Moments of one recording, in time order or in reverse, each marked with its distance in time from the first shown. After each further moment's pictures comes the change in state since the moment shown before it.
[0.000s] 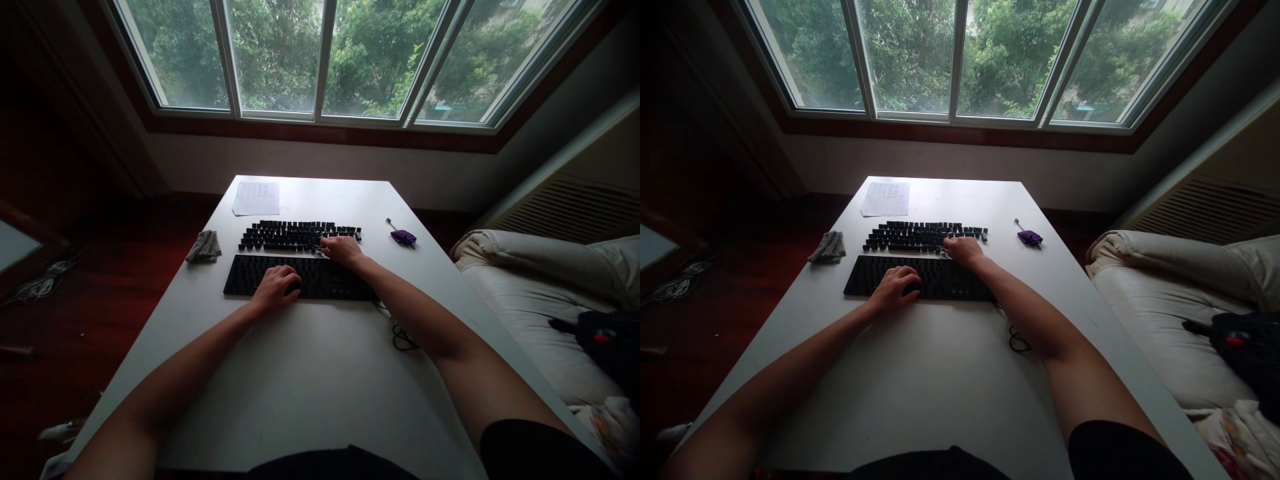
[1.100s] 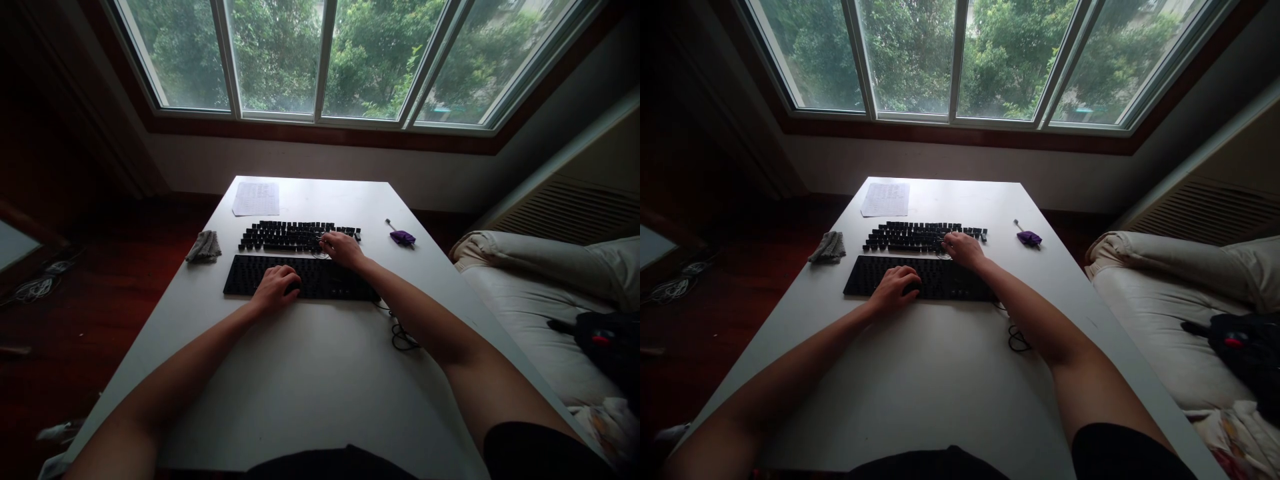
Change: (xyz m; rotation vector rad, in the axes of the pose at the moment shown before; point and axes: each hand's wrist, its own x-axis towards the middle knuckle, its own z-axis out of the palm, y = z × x) left_hand 0.000 0.002 -0.001 0.085 -0.034 -0.016; right_hand -0.005 0.001 -0.001 0.275 0.206 0.023
